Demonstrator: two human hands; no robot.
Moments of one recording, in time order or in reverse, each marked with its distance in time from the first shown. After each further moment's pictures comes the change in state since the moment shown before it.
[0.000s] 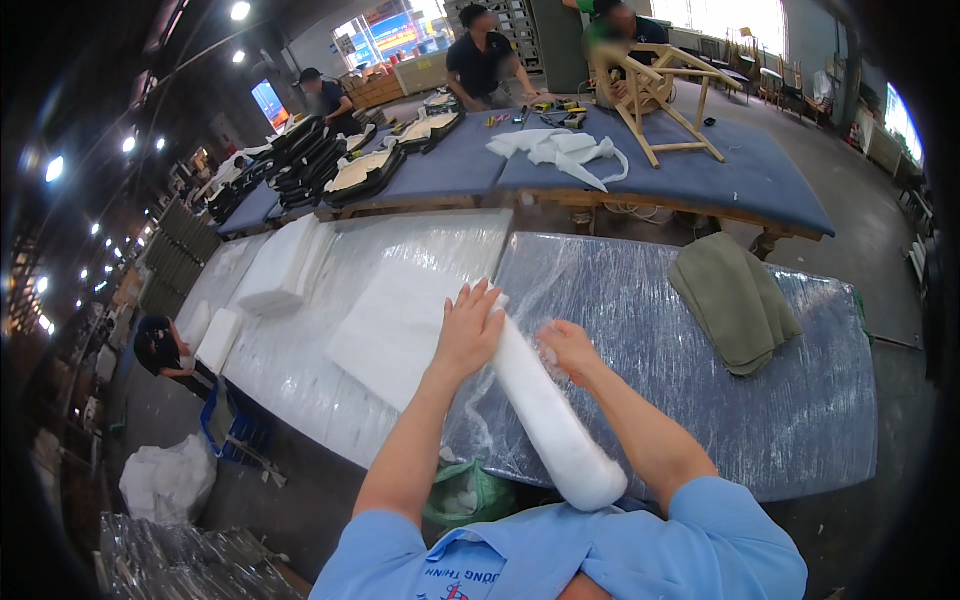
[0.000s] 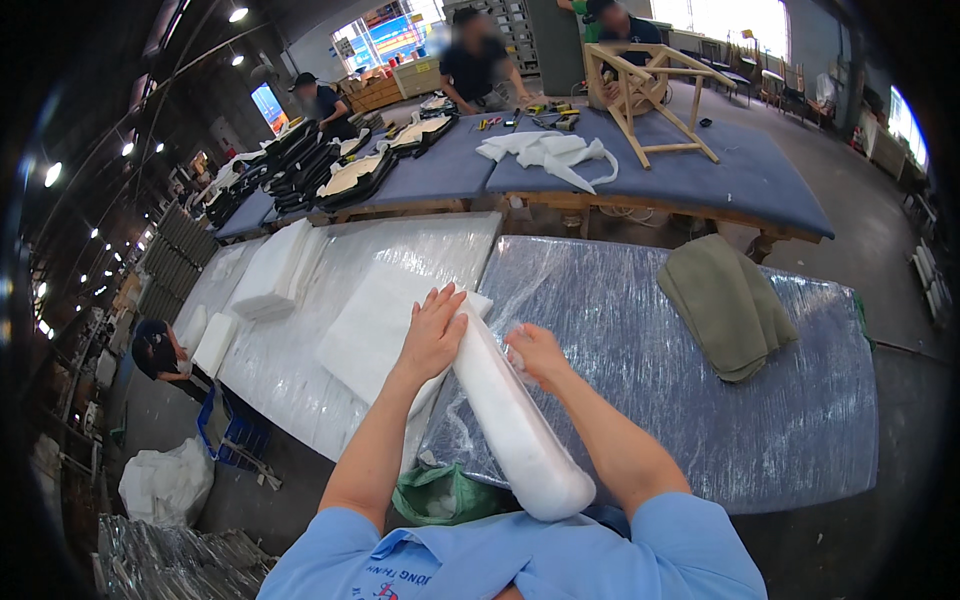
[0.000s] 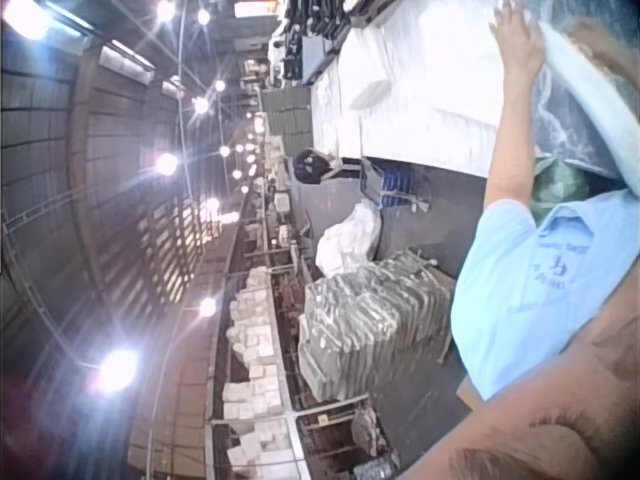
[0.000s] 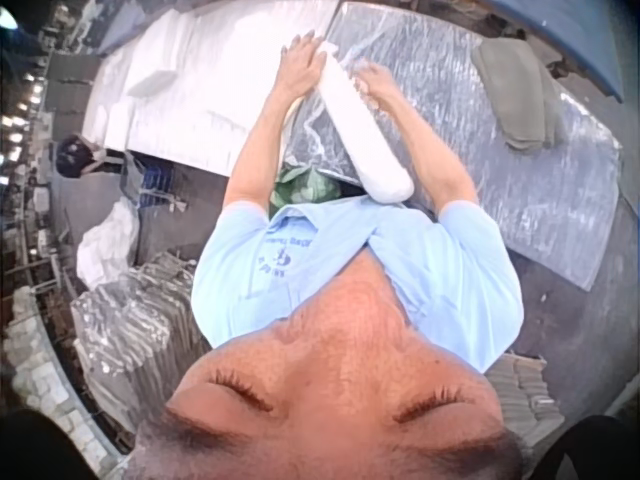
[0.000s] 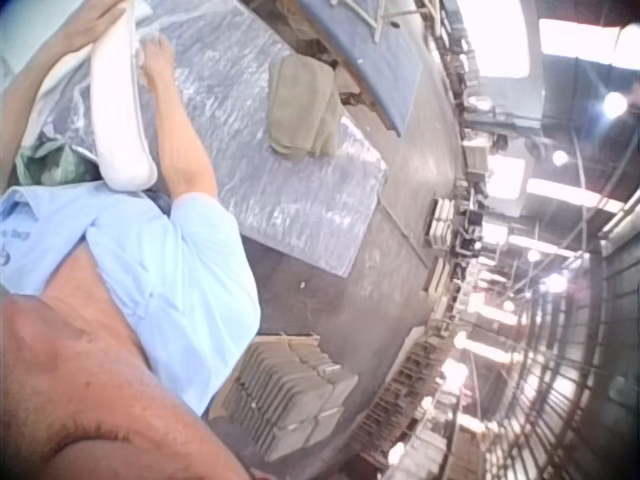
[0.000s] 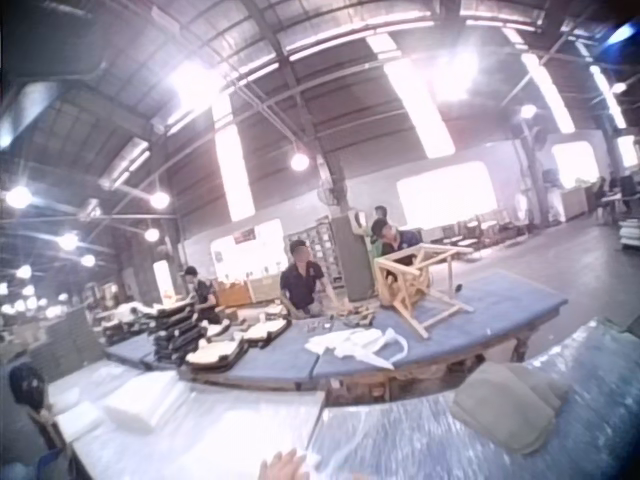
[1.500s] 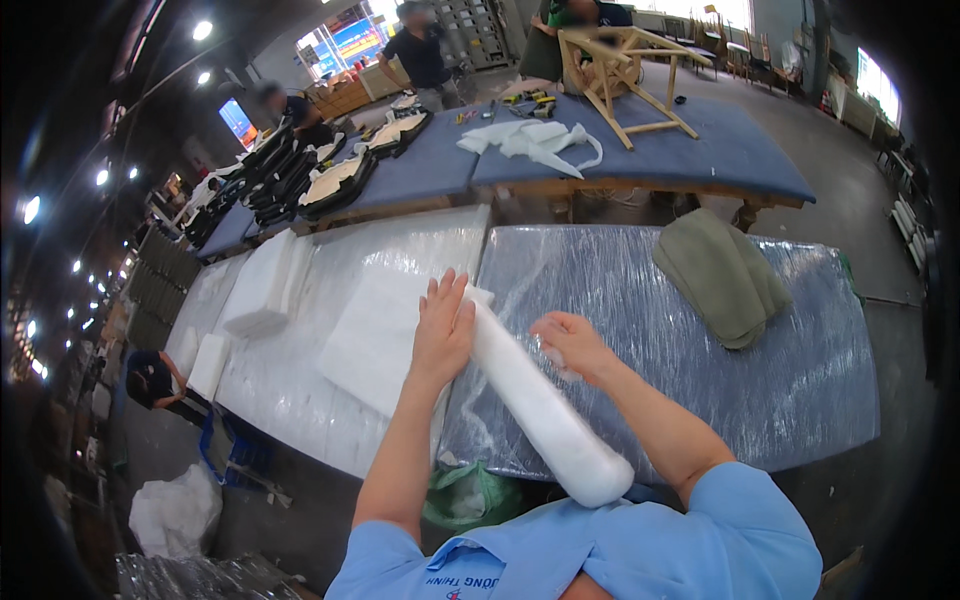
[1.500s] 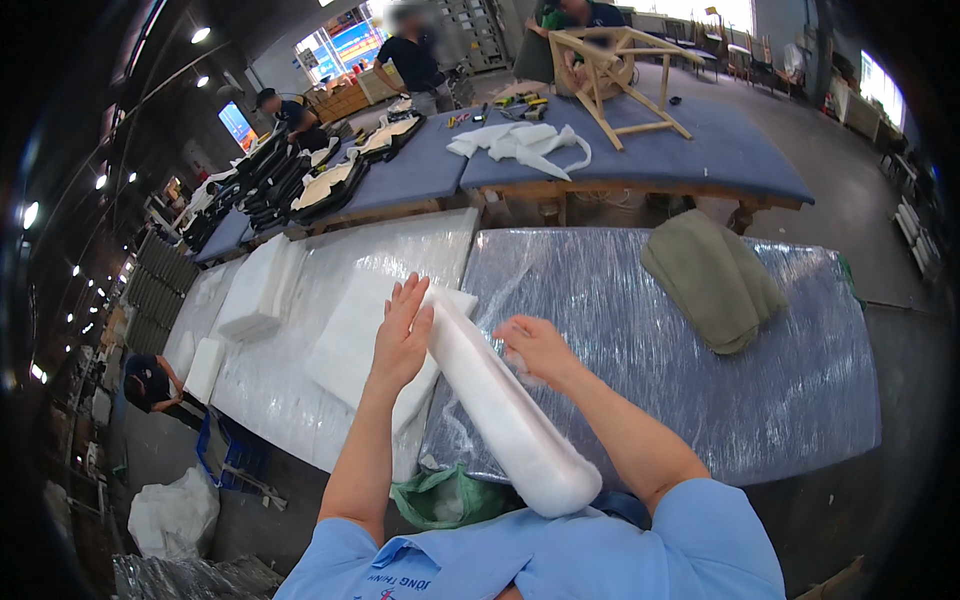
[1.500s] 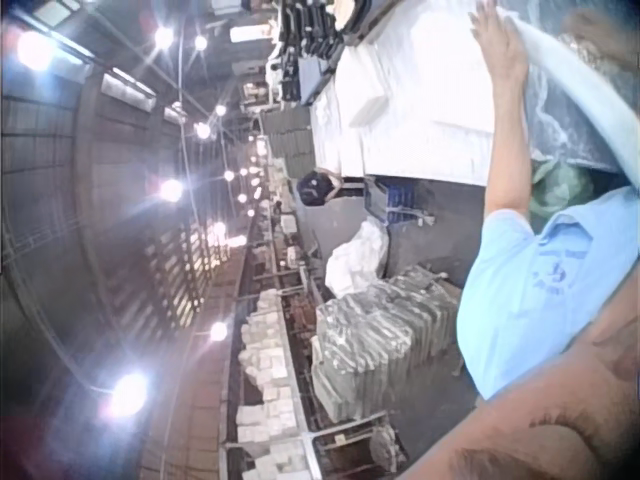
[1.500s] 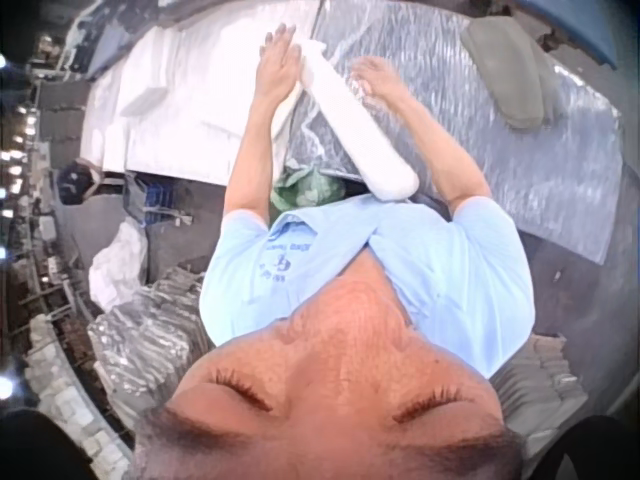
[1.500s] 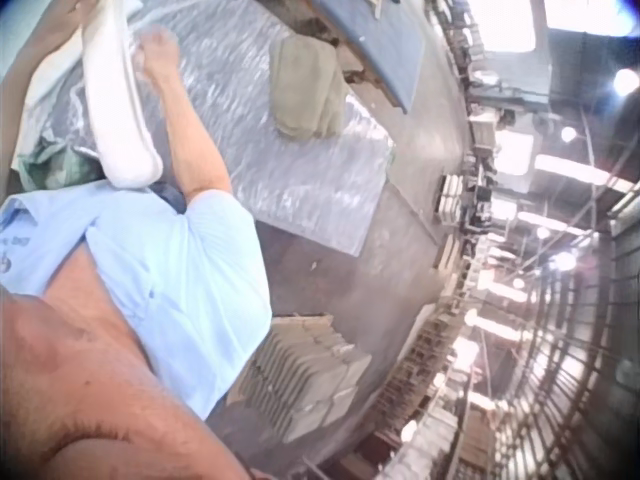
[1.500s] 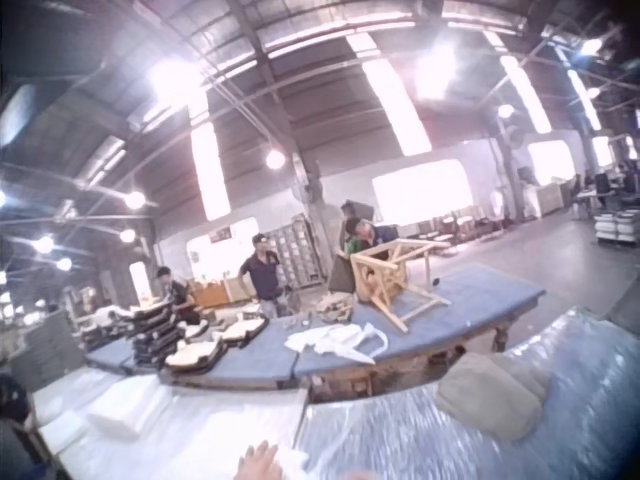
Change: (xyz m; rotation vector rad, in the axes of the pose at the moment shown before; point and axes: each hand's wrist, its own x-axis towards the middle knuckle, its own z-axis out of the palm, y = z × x) left_hand -0.010 -0.001 -0.023 -0.208 0.103 -0.006; right_hand -0.042 -0.024 0.002 -0.045 -0.046 -0.047
